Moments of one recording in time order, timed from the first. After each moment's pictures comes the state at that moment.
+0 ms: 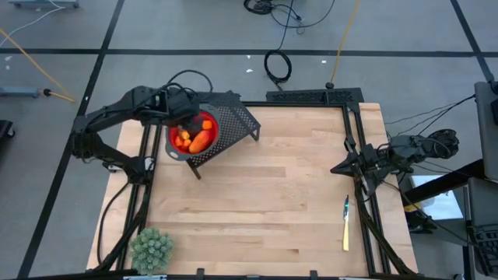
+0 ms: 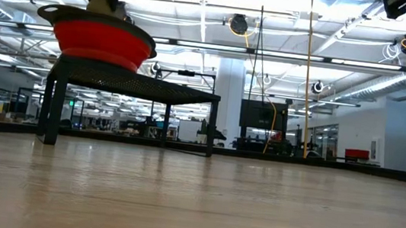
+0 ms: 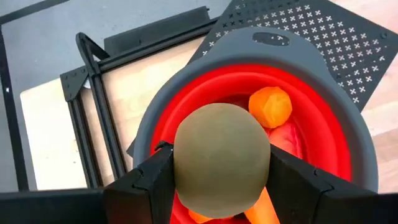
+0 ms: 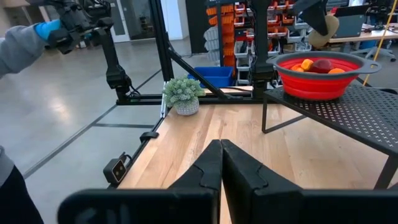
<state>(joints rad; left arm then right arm) 0.26 1.37 1.67 -1.57 -0.42 -0.90 0.34 0.34 0.66 -0.42 0.10 0.14</state>
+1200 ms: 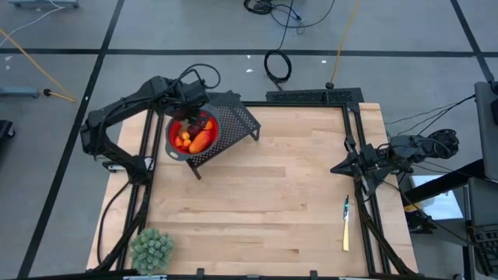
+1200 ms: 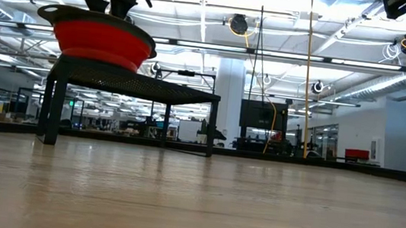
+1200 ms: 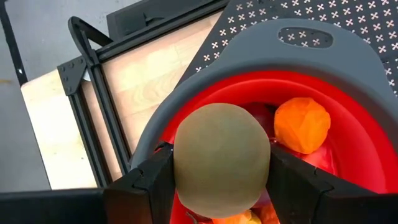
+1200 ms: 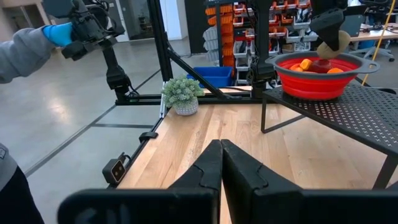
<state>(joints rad) 0.43 1.49 1.67 -1.57 -0.32 -0.74 0.34 0.34 0.66 -0.42 0.11 0.14</state>
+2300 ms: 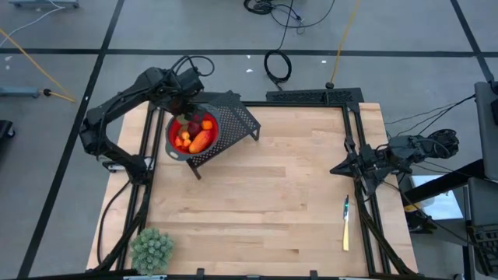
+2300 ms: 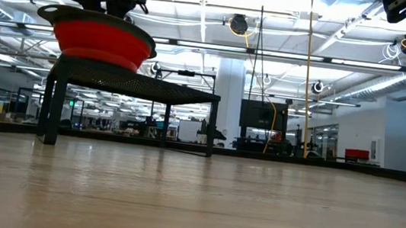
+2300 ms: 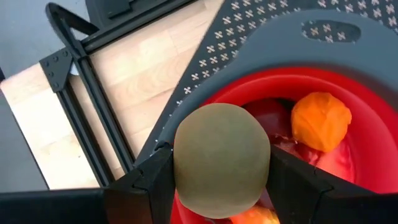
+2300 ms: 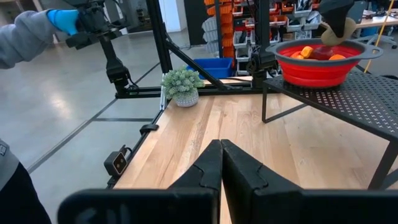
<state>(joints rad) 0.57 1.49 1.67 -1.57 -0.17 -0.57 0.34 0.34 0.66 -0.46 0.10 0.17</state>
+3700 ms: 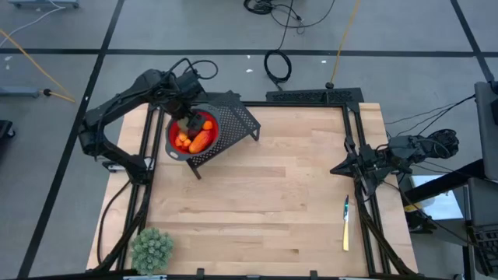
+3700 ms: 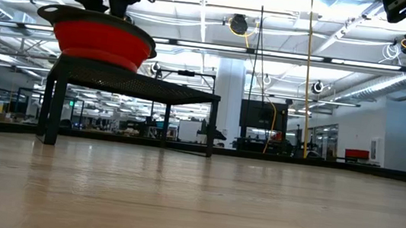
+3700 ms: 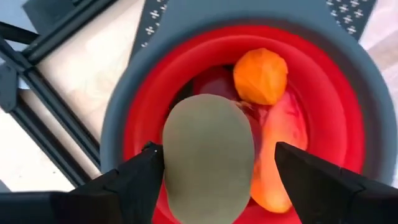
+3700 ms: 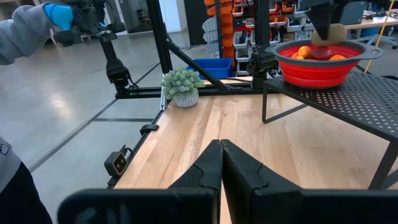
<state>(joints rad) 0.54 1.47 1.67 -1.57 -0.03 -0.42 0.34 0.34 0.66 -0.46 0.10 0.17</state>
